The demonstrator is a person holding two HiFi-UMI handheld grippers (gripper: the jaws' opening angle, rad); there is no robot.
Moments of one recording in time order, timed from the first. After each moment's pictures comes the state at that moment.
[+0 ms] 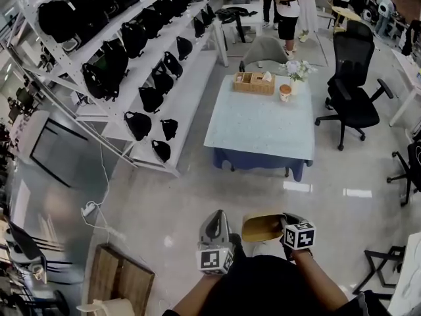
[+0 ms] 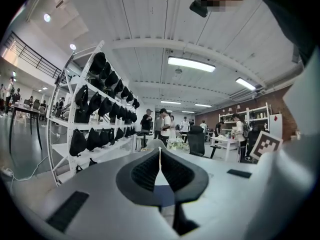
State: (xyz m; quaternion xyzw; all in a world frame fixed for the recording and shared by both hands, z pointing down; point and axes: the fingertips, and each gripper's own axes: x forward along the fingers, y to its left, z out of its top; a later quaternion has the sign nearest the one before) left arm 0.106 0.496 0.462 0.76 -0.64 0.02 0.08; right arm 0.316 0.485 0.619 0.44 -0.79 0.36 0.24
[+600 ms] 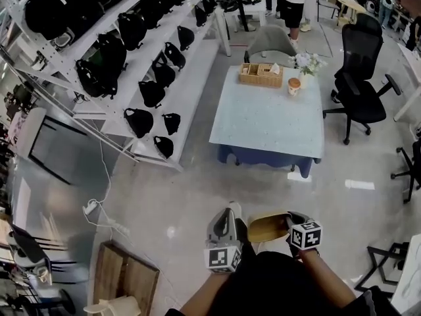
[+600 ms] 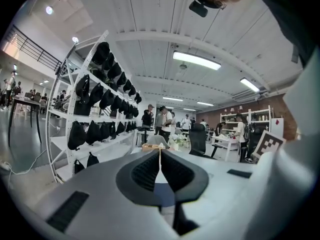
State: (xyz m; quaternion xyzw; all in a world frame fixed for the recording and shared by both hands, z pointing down) left arm 0.085 0.453 0.487 0.76 -0.64 0.03 0.11; right arm 0.289 0.454 0.634 0.42 -0.79 0.37 0.25
